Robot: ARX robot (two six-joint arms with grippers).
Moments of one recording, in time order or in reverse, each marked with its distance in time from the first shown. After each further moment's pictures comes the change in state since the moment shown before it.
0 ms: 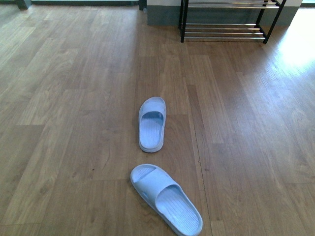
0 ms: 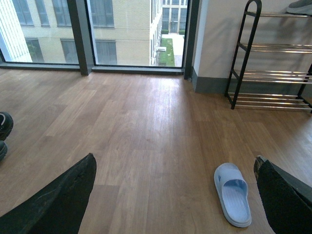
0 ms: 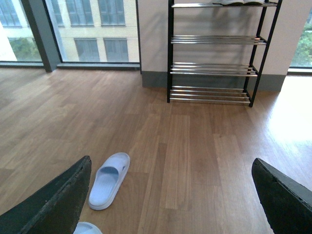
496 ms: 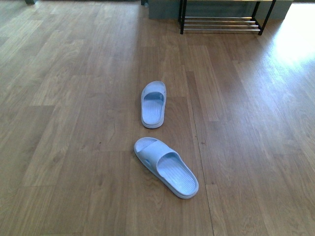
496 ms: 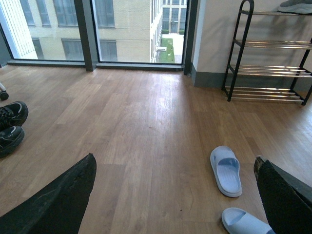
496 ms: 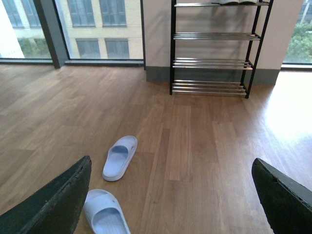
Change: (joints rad) left arm 0.000 0.000 0.000 0.000 0.000 0.000; right arm 0.000 0.000 0.000 0.000 -0.002 0.000
